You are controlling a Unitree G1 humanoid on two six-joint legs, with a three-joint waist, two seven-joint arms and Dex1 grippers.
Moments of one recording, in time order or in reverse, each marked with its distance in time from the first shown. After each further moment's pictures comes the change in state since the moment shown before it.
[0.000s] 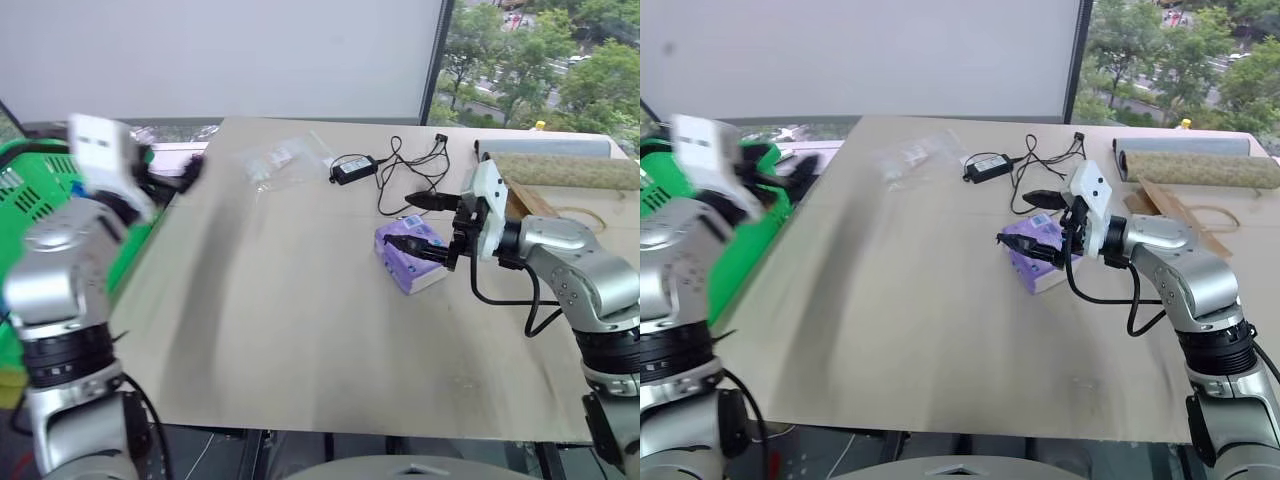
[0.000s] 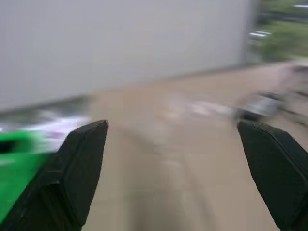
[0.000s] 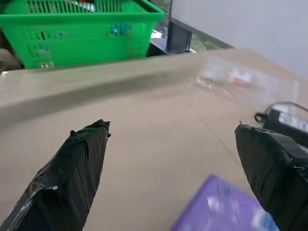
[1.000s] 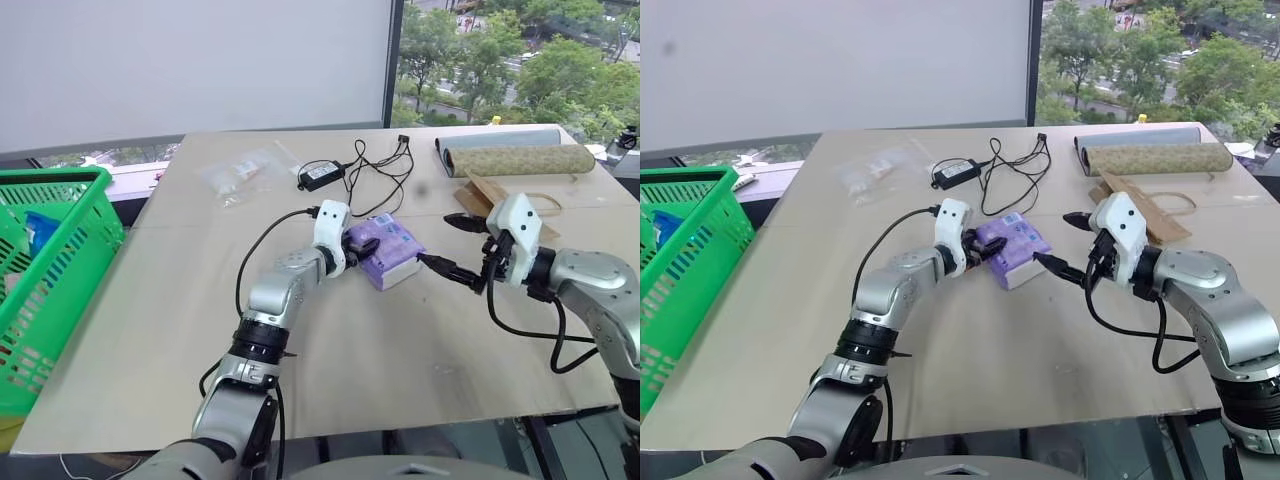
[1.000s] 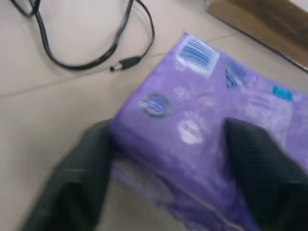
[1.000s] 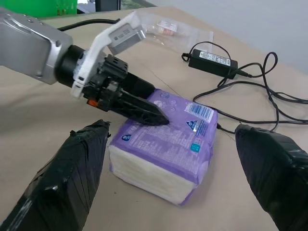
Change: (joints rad) left arm -0.087 -0.488 -0.422 0.351 0.195 -0.111 0.162; right arm 0.237 -0.099 -0.087 -0.170 -0.064 -0.001 -0.106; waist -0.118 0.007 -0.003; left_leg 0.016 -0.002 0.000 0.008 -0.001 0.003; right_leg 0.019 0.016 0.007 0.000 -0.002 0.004
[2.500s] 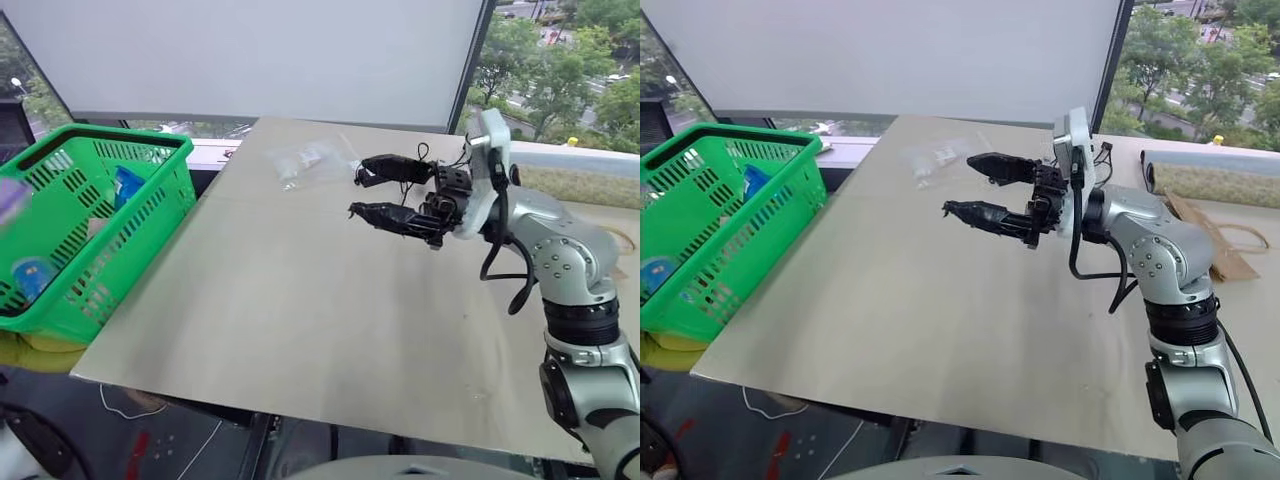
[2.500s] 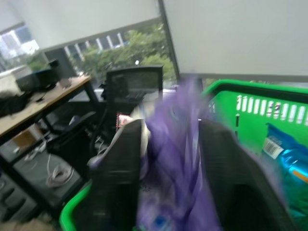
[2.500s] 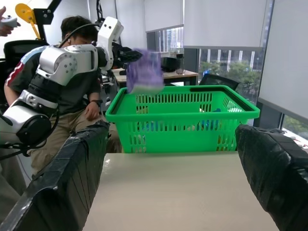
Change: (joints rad) left arm 0.222 0.847 0.932 -0.279 0.139 0.160 0.056; right arm -0.424 0.285 0.046 0.217 0.322 0.083 0.167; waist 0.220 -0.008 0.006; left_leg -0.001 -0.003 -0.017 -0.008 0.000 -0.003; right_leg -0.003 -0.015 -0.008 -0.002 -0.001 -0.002
